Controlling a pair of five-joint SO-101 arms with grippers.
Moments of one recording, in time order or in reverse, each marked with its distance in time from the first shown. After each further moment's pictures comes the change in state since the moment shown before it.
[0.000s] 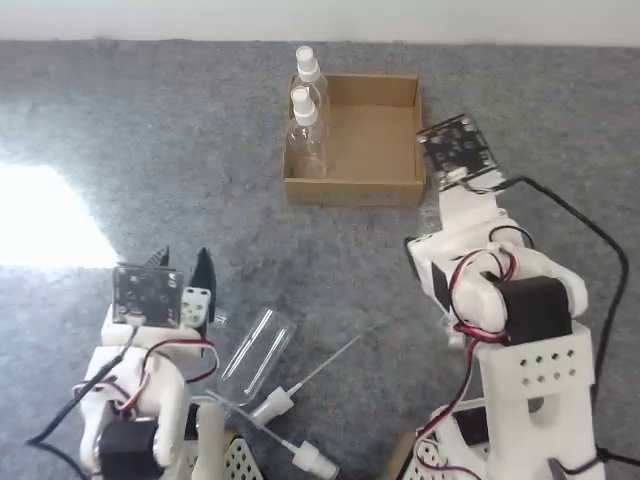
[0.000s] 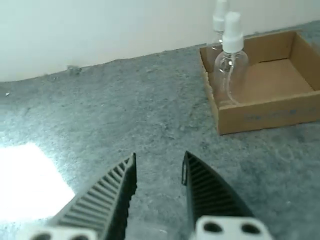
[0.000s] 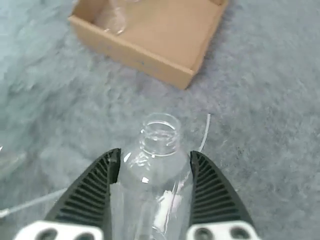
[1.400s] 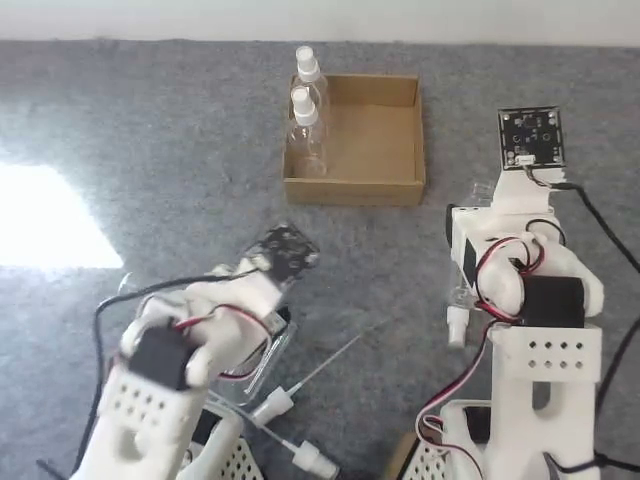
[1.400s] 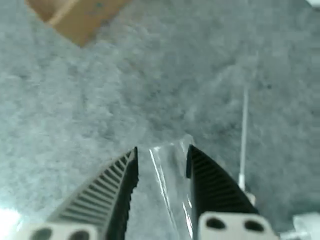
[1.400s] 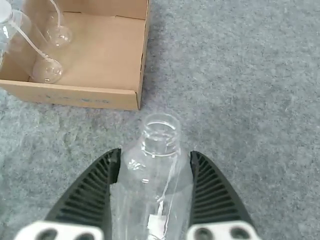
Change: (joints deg) left arm 26.1 40.9 -14.2 10.5 -12.4; right arm 11.8 -0.4 6.9 -12.4 -7.6
